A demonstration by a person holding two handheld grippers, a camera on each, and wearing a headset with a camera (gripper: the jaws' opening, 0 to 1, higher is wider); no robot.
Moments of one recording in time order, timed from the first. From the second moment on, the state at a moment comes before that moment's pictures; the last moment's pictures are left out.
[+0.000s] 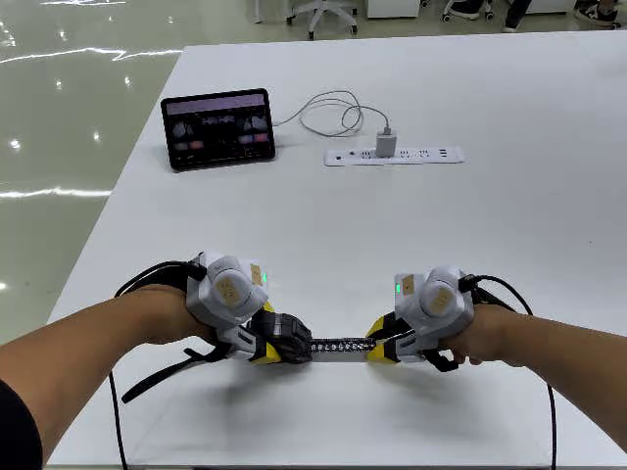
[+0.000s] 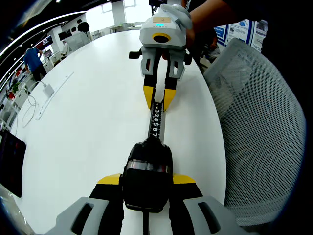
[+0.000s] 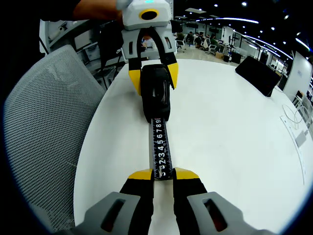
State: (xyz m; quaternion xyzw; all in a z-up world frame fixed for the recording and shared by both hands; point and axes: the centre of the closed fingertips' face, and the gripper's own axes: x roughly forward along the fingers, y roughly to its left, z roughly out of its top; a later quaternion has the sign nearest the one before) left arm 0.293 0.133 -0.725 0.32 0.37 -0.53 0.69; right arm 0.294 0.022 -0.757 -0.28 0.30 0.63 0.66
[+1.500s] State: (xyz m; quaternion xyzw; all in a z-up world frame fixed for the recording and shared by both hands) left arm 0.294 0.133 -0.726 0.32 0.37 -0.53 0.69; right arm 0.296 -0.039 -0.756 -0.28 0.31 0.61 0.67
